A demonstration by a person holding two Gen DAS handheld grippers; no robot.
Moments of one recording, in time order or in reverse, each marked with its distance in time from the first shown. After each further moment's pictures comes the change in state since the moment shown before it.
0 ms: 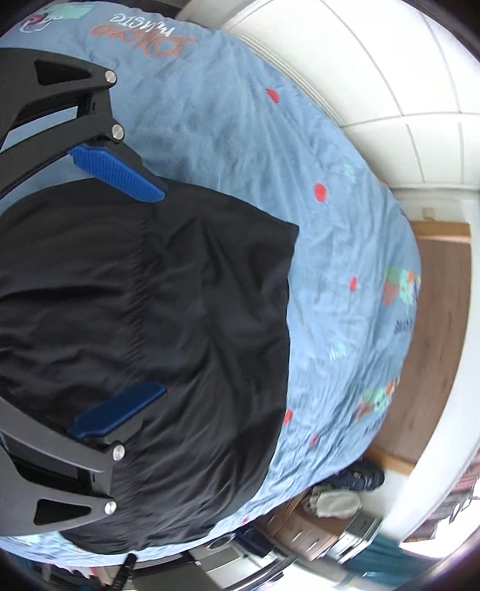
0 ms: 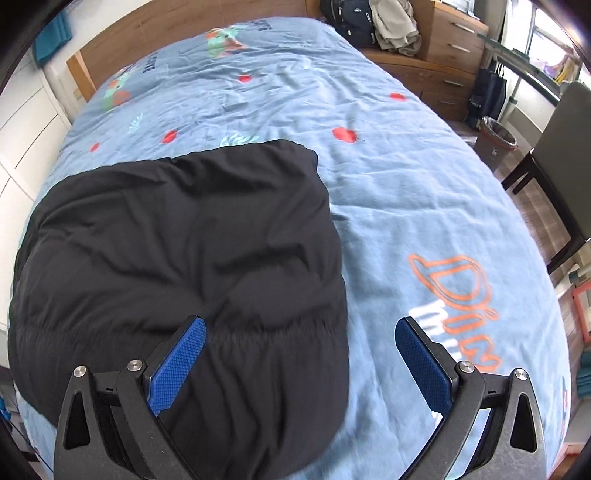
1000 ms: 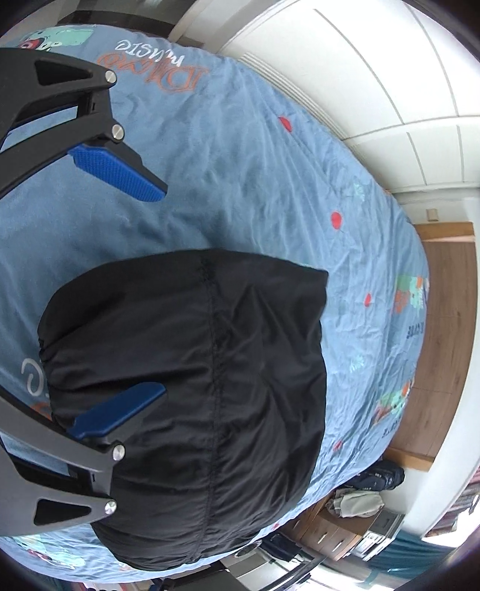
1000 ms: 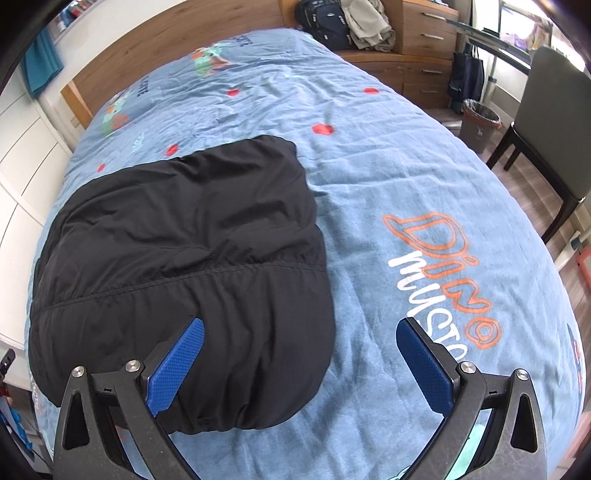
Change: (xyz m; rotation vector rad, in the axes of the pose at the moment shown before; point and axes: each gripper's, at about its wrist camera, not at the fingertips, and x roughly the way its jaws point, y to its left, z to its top) left arm -0.019 0.064 -0.037 0.026 0.057 0.040; right arm -0.018 -0.022 -0.028 0.122 -0.016 0.047
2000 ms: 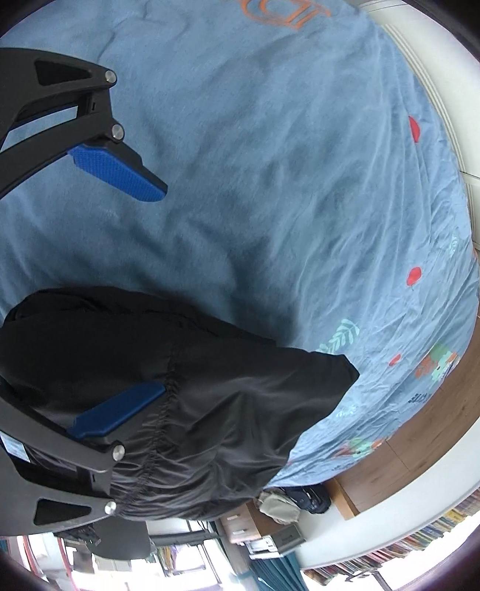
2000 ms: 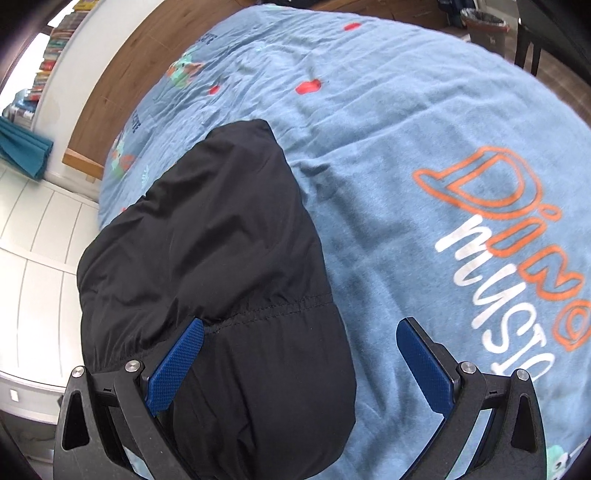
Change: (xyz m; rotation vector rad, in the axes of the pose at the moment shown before) left arm 0.097 0.113 0.007 -0.424 0.174 -0.283; right arm 0.086 -0.048 0.027 0.272 0.148 0.333
